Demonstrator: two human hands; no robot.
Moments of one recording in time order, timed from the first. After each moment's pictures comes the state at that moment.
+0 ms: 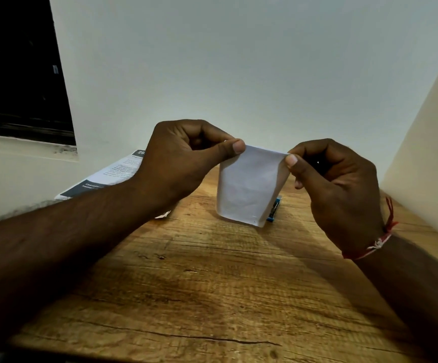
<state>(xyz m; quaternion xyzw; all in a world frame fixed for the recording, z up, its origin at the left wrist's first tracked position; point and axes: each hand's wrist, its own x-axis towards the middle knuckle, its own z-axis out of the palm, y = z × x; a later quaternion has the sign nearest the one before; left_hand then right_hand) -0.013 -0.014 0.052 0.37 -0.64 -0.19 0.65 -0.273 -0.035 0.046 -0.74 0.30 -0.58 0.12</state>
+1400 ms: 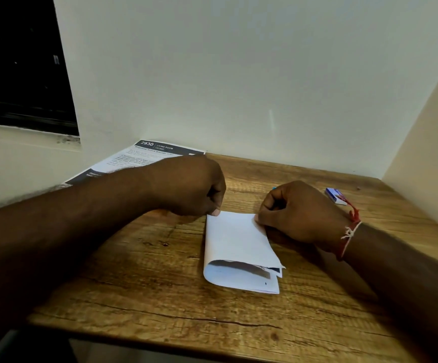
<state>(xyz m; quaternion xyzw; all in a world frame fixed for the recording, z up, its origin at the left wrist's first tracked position) 0.000 -0.024 0.046 0.56 -0.83 -0.01 0.07 -0.255 -0.047 0.024 -0.79 0.55 -0.20 0.16</state>
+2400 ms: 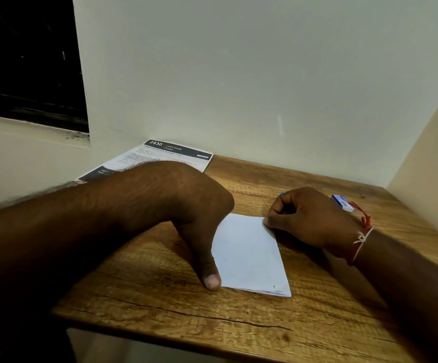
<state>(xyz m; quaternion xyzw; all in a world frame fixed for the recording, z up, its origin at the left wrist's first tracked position) -0.015 0.008 0.063 0.59 -0.79 -0.08 -0.12 -0.259 -0.042 0.032 -0.79 0.56 -0.18 0.18</state>
